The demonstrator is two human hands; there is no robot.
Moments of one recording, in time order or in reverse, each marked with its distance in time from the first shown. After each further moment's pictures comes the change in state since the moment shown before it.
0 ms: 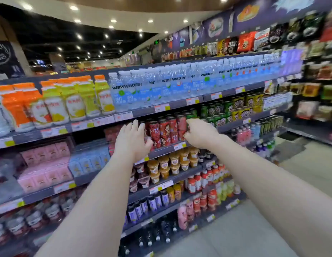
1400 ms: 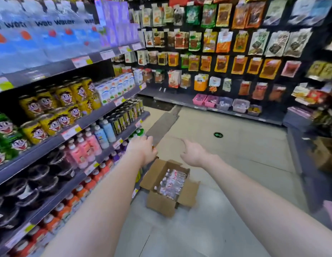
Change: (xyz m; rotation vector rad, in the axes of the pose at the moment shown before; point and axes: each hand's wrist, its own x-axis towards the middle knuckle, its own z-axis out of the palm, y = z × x) left_hand 0.407 0.930 0.197 -0.155 -0.350 0.727; right_hand 0.046 0.904 0.016 0.169 -0.154 0.734
